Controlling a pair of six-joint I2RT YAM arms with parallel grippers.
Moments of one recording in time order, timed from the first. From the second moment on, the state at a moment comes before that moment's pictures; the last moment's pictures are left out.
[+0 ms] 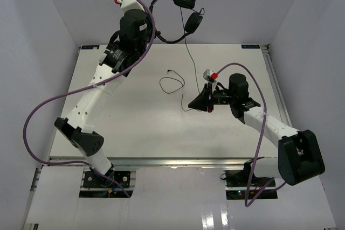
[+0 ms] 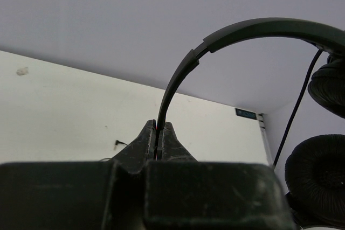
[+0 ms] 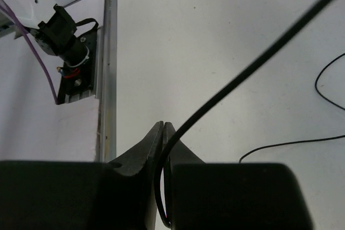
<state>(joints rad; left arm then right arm) -0.61 1.68 2.09 -0.53 -0.51 -0.49 0.39 1.30 0.72 0.34 -1.11 0.09</state>
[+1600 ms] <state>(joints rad) -0.74 1.35 1.18 -0.38 0.02 -0.17 0.41 1.35 1.22 -0.34 -0.22 -0.72</state>
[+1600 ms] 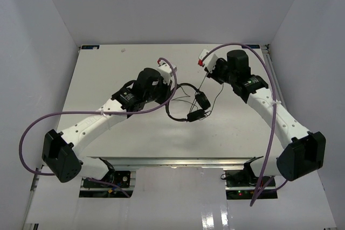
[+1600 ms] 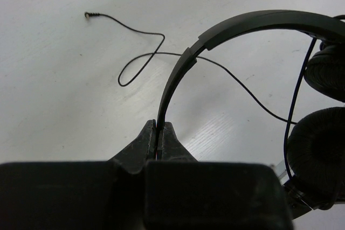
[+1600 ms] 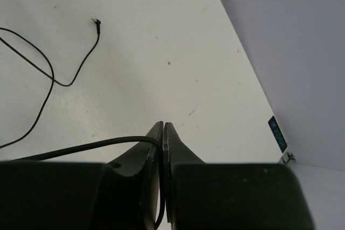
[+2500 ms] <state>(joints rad) -0.81 1.52 1.98 -0.52 0.11 -0.31 0.26 1.48 0.86 0.36 -1.25 0.16</state>
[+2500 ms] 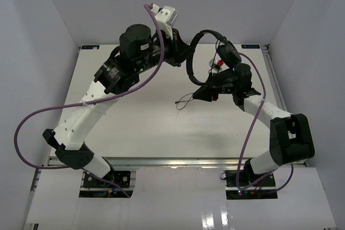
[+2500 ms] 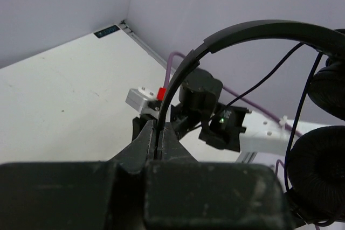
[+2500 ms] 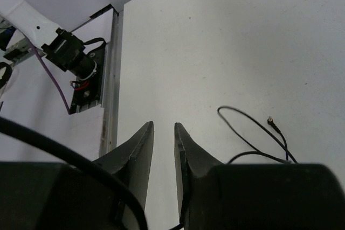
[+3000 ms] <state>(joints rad) -0.81 1.65 2.34 -0.55 -0.24 -0.31 0.27 1.46 0.70 0.61 -1.35 0.34</state>
